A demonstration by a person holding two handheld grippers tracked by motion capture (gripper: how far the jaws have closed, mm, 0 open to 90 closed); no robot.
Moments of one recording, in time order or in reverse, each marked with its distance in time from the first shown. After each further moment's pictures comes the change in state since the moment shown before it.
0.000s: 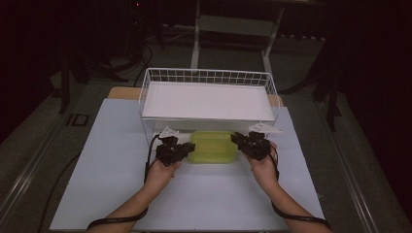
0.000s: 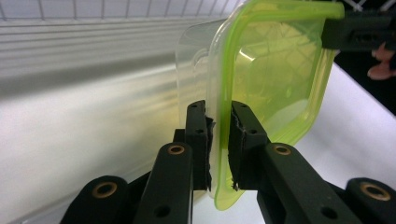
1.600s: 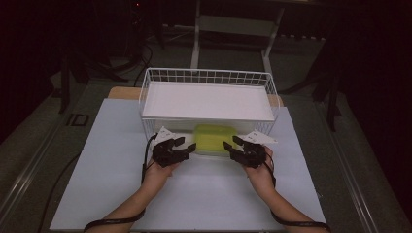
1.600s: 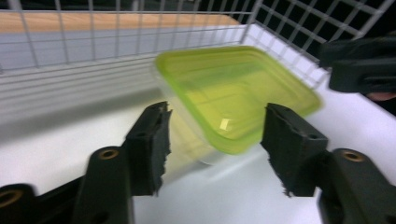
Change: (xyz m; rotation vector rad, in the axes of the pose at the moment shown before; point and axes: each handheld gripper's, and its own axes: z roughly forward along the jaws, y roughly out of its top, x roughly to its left) left arm 0.002 -0.005 -0.015 -0.141 0.004 0.087; right arm 0.025 -0.015 -0.003 -0.064 0.010 -0.084
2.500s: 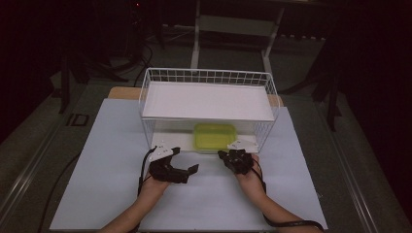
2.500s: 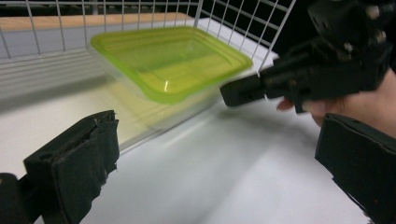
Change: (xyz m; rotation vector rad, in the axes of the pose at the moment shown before) left arm -0.015 -0.030 -0.018 -0.025 -0.121 0.107; right arm 0.016 -0.029 0.037 0.182 0.027 -0.046
